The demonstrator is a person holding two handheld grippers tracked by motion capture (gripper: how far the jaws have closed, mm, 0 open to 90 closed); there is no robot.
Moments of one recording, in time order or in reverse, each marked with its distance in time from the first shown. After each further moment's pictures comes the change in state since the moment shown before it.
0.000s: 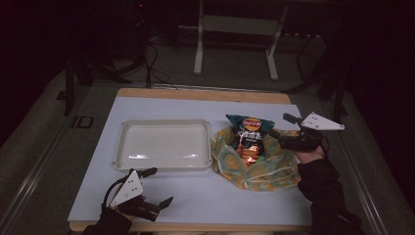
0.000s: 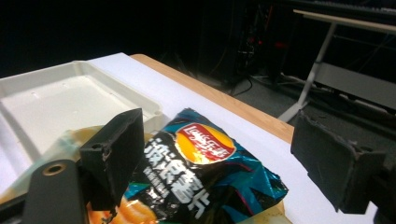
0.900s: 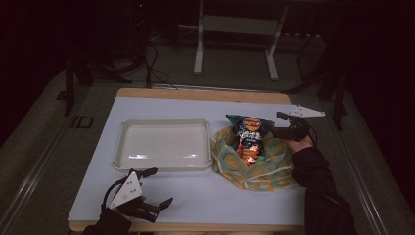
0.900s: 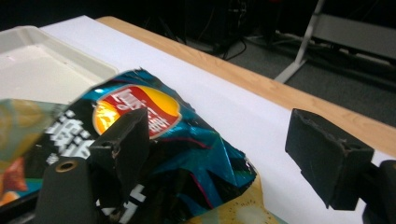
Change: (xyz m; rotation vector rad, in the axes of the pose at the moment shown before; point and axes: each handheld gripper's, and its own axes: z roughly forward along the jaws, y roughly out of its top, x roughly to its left) left arm -0.001 0.000 -0.002 -0.032 -0.010 0.012; right arm -0.043 -0.029 0.054 0.143 -0.030 0.075
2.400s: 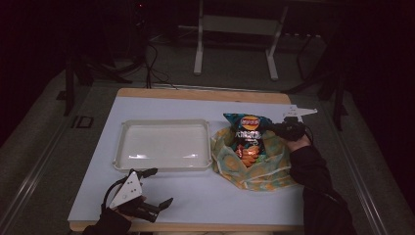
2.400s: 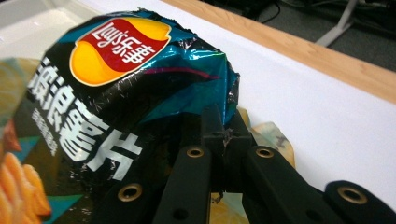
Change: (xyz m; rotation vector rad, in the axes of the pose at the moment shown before) left arm 0.001 0.000 0.001 0.011 -0.002 0.000; right arm -0.005 -0.007 0.014 0.136 0.126 0.009
